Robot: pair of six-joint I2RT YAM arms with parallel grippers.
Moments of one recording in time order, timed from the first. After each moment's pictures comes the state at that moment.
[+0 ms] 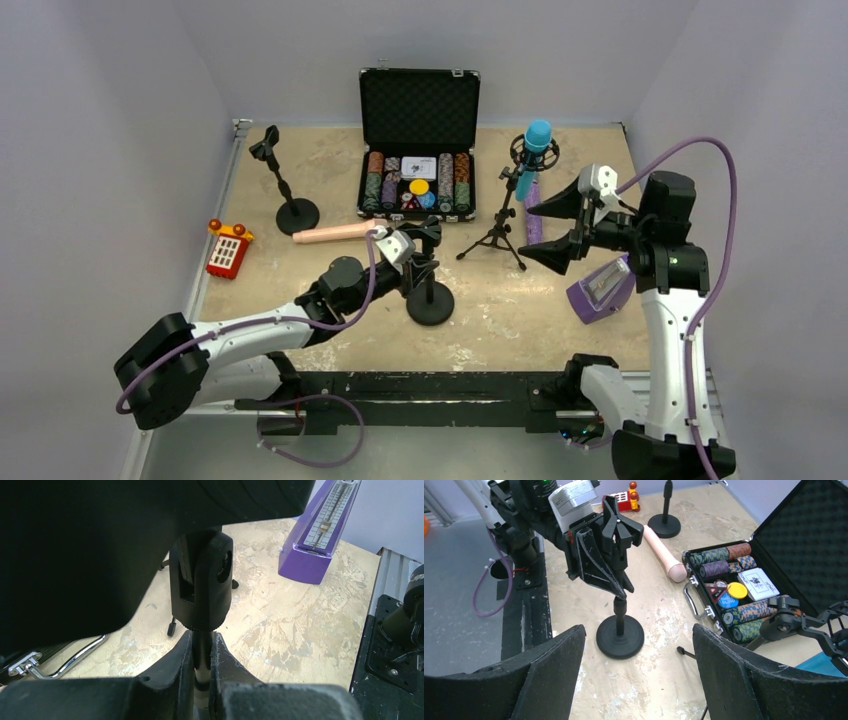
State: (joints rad) left arm -0.90 1.14 0.43 0.68 0.06 -0.10; right arm -0.11 0.91 1.18 -0.75 -1.33 -0.48
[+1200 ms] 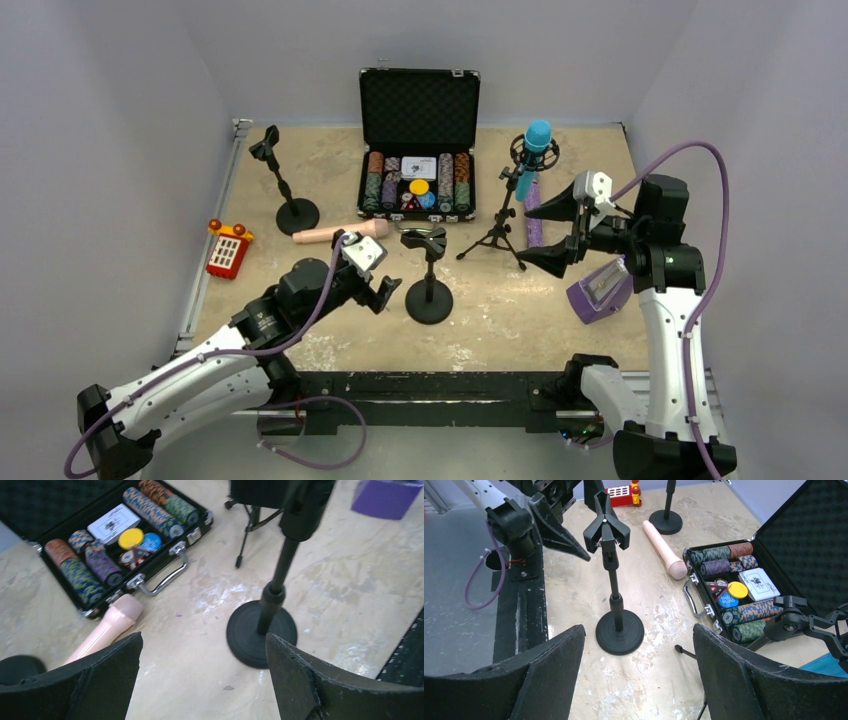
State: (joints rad) left arm -0.89 0.67 0.54 -0.10 -0.11 0.05; right arm -0.09 0.91 1.14 -0.78 -1.33 -0.57
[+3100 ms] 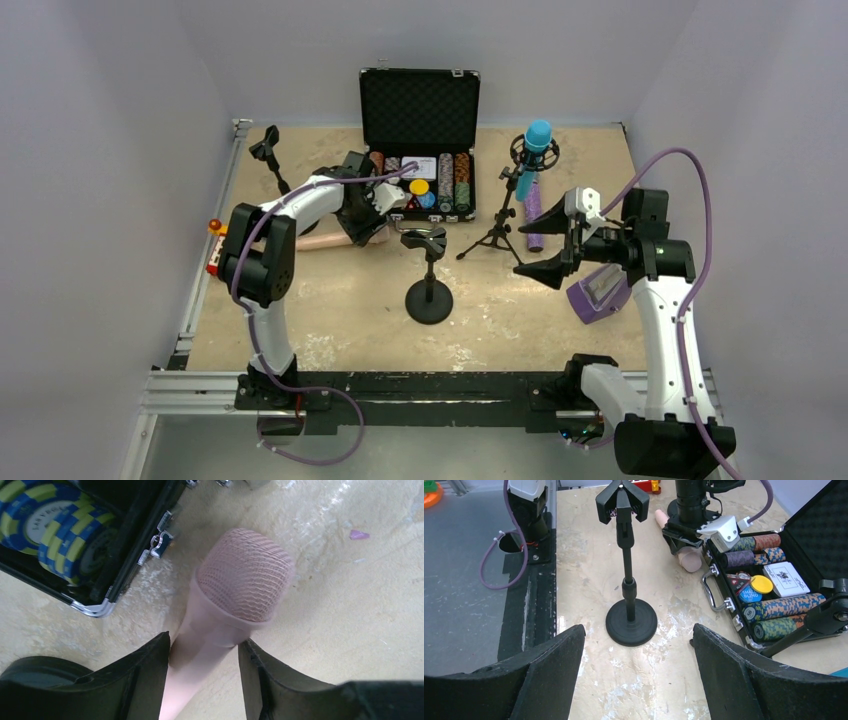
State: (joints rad) left arm -0.34 1.94 1.39 -0.72 0.11 0.62; right arm -0.09 0.96 1.08 -0.97 -1.38 -0.85
